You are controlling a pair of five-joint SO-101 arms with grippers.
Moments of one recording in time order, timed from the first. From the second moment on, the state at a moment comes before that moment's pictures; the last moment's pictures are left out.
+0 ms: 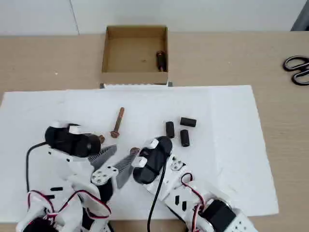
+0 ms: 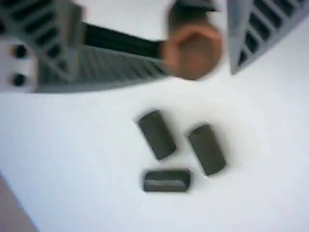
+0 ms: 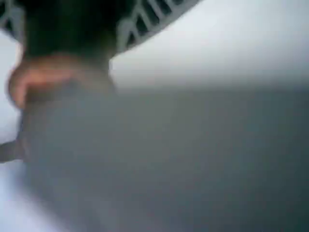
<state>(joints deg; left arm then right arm) 25.4 -92.6 51.6 82.9 21.2 -49.8 -94.6 78.3 52.1 4.2</state>
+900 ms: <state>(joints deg) -3.3 -92.3 82.0 62.5 2.9 -29.0 -83.9 73.7 40.7 5.6</state>
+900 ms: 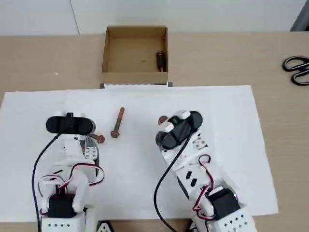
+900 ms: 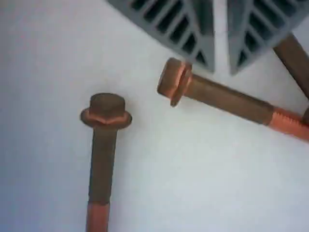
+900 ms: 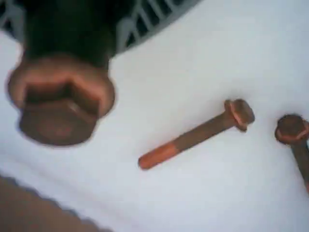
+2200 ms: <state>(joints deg) -3.6 -92.2 92.2 52.2 2.9 -21.5 48.1 -39.5 31.6 40.7</state>
